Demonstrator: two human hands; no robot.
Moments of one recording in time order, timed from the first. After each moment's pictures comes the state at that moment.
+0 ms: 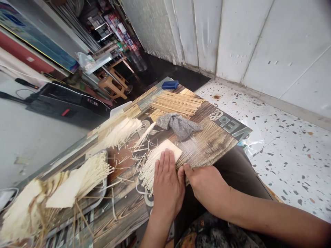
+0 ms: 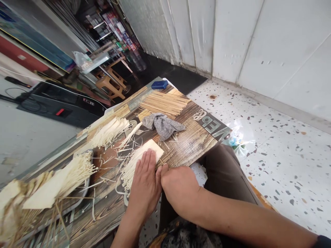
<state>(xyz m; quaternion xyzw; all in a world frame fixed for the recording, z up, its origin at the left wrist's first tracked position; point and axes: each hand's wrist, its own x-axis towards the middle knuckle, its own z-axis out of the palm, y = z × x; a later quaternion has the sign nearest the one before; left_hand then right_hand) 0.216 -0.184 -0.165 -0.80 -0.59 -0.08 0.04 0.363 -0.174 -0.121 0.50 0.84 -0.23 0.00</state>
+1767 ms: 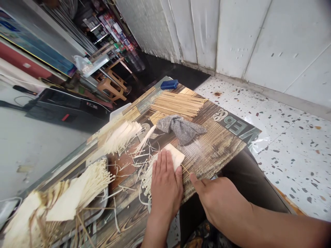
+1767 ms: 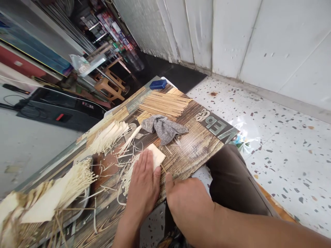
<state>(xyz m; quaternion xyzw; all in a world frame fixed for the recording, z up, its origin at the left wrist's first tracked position) 0.200 -0.160 -0.165 -0.80 -0.59 -0.04 0.06 0.372 -0.180 -0.114 0.46 0.86 -0.21 0.00</state>
